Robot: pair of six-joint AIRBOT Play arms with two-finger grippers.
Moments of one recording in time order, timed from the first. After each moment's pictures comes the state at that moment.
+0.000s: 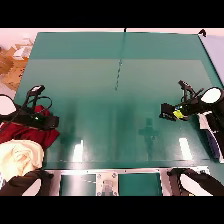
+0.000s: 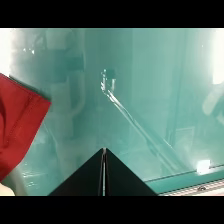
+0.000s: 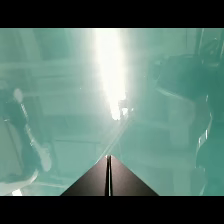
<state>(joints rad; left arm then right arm) -0.06 -0.84 0.77 1.30 -1.34 -1.57 -0.07 -1.05 0.81 -1.20 1.20 1.66</state>
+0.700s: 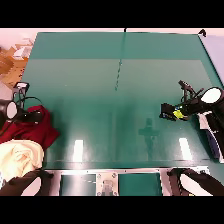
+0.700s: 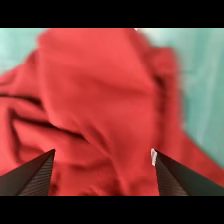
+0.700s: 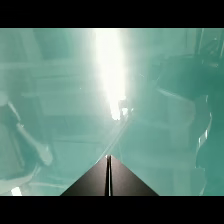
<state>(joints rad) 0.06 -0.94 0.69 1.84 -1.01 -1.64 -0.07 -1.05 0.81 -1.20 1.20 1.66</state>
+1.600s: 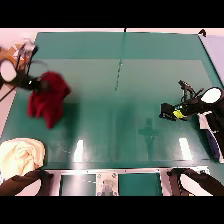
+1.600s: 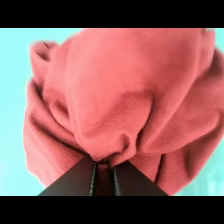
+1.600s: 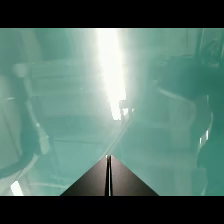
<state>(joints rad) -0.17 -1.13 1.27 1.66 -1.13 -1.46 -0.07 -1.05 0.81 -1.20 1.20 1.66</state>
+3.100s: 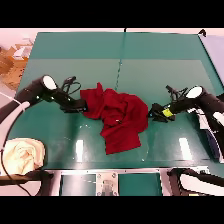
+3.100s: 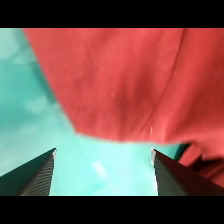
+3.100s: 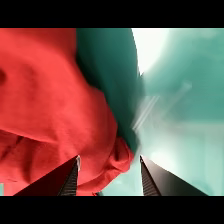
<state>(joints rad) -0.19 -1.49 1.04 1.00 -1.06 -1.41 -0.05 -1.33 0.84 -1.04 1.17 1.57</state>
